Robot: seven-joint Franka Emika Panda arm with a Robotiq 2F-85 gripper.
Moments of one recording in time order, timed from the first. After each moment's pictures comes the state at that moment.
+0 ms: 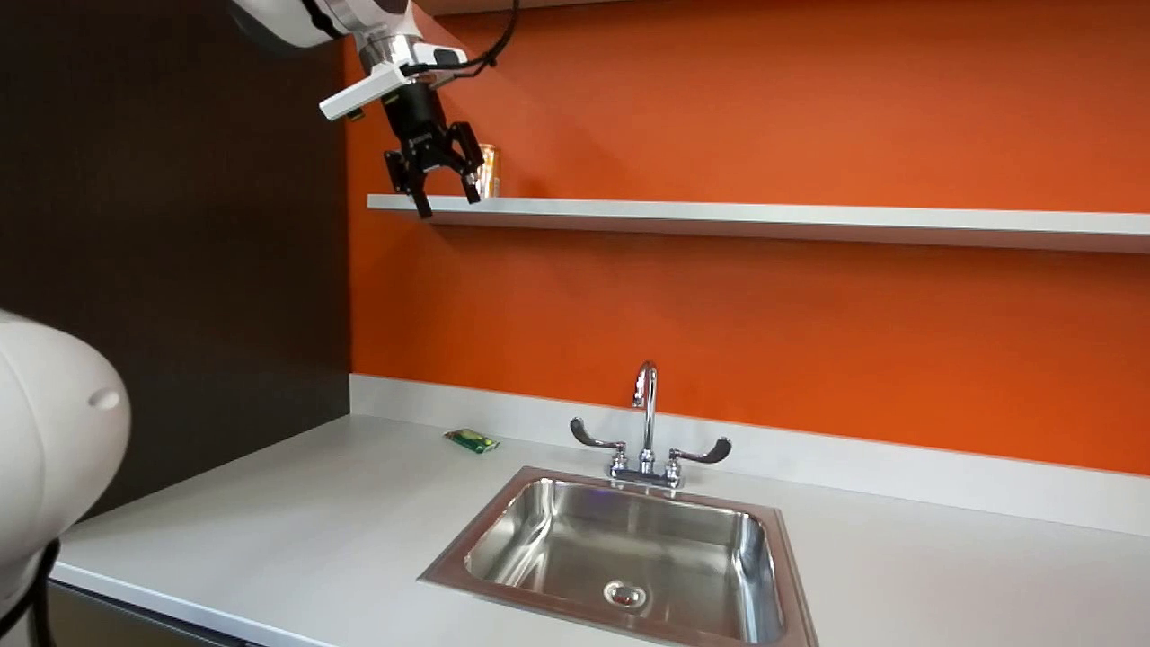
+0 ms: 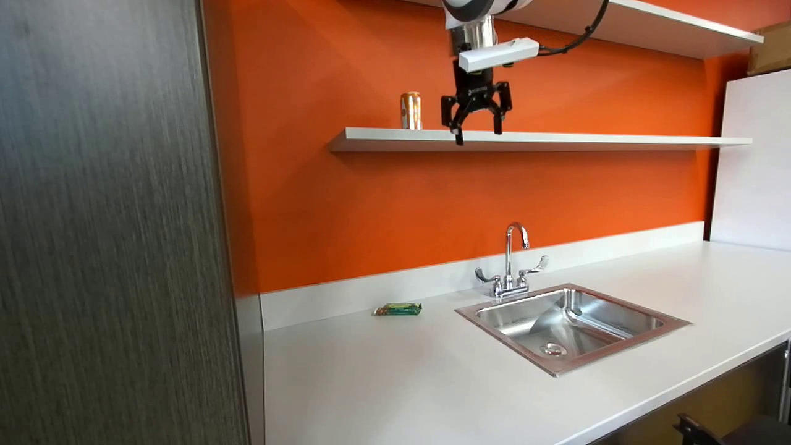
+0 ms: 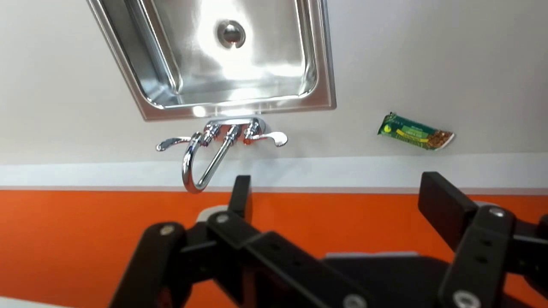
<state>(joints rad) 0.12 -0.20 0.06 -1.86 -0.33 1.85 0.33</state>
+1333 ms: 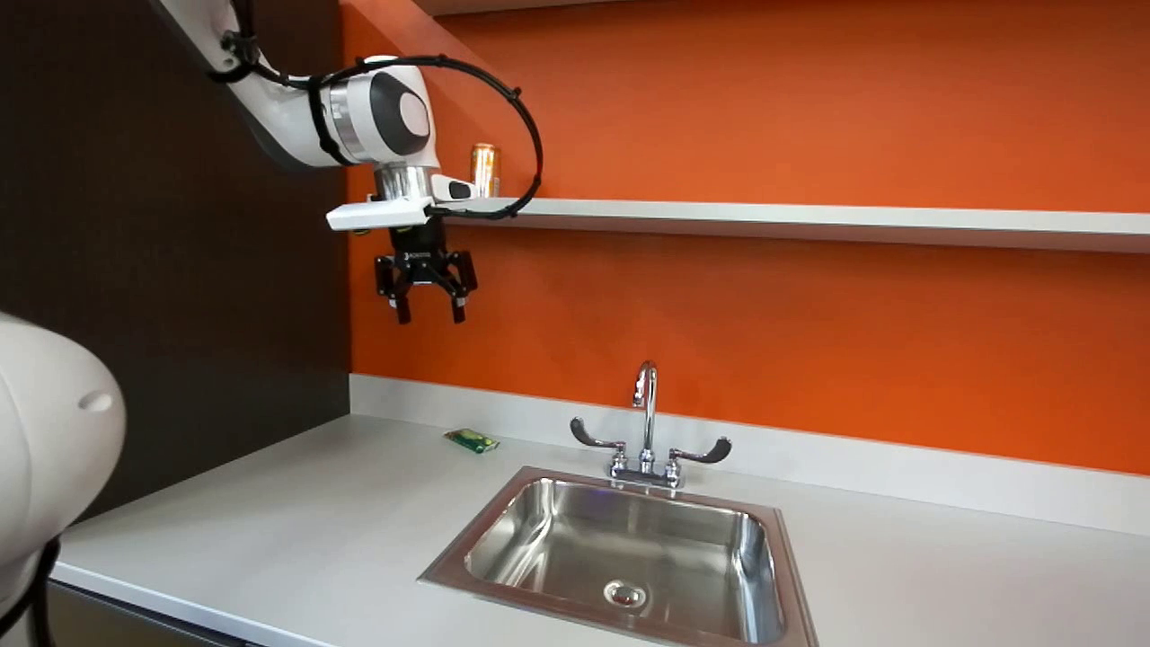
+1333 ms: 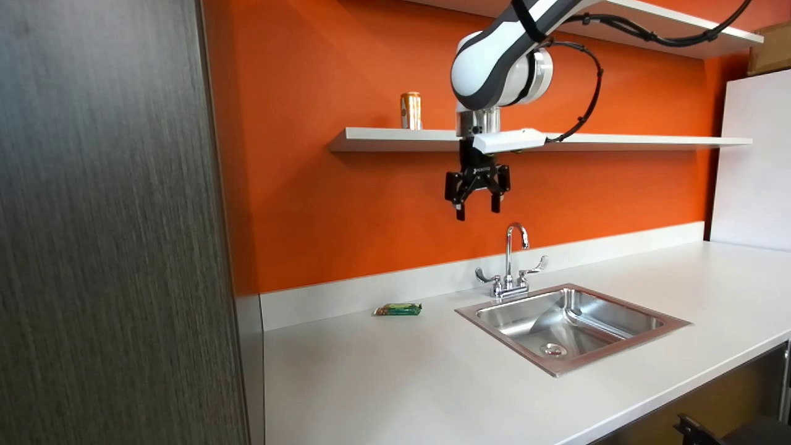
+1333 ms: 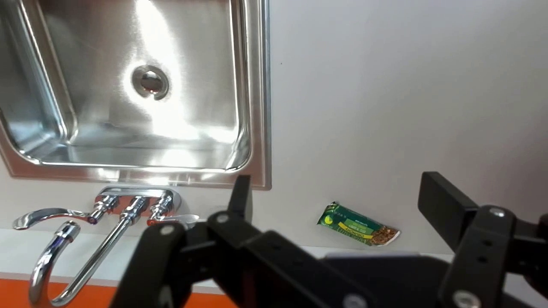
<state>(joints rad) 0.09 -0.17 0.03 -2.20 -0.15 2.16 0.12</state>
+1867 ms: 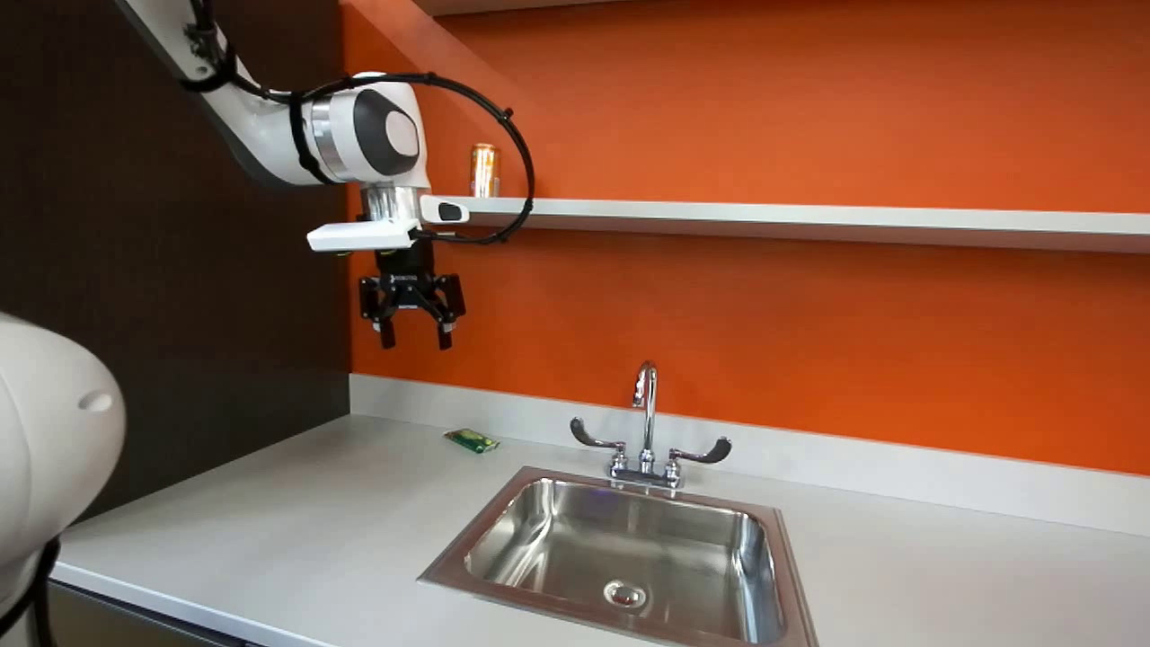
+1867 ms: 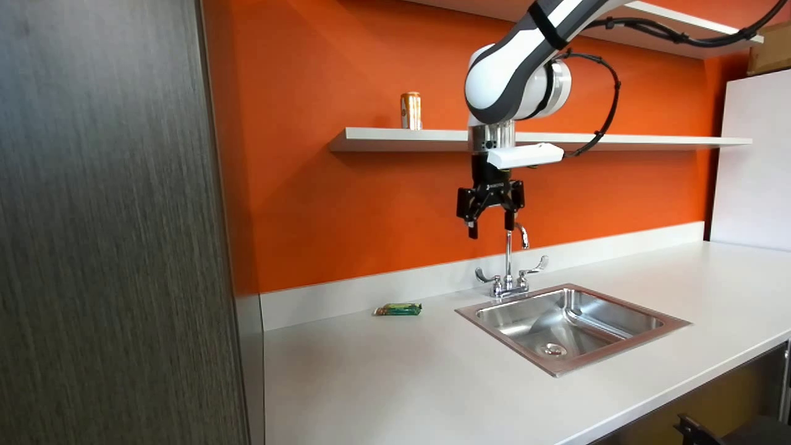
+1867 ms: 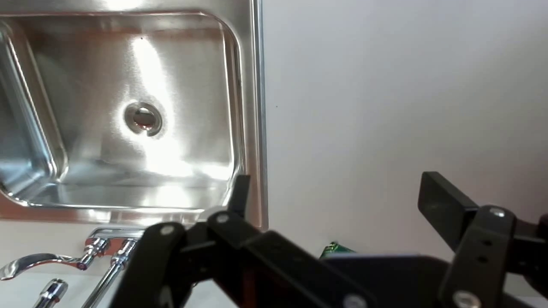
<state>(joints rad) 0.09 -0.24 0.03 -2.34 -0.12 2.20 0.11</state>
